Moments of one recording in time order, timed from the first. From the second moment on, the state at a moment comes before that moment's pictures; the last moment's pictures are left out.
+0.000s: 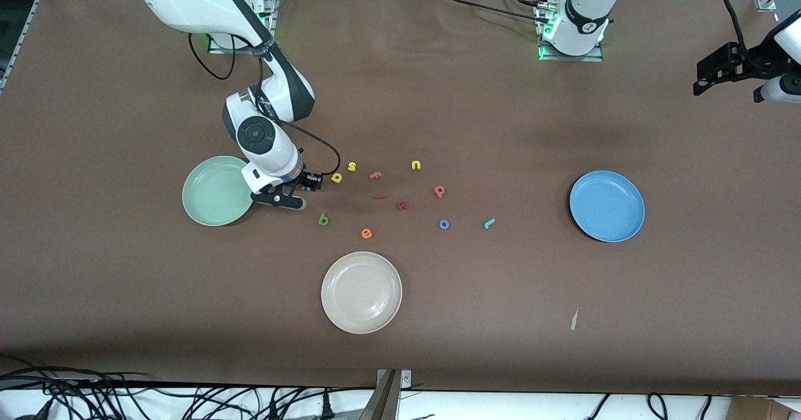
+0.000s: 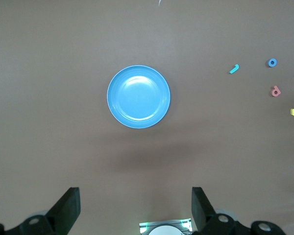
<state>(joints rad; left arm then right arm) 0.03 -0.02 -0.03 -1.51 0.02 1.39 0.12 0.37 0.50 0.09 -2.03 -0.05 2.47 0.67</state>
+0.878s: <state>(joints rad) 0.02 0.02 -0.04 -1.51 -0.01 1.39 0.12 0.38 0.53 0.09 -2.03 -0.05 2.49 0.67</state>
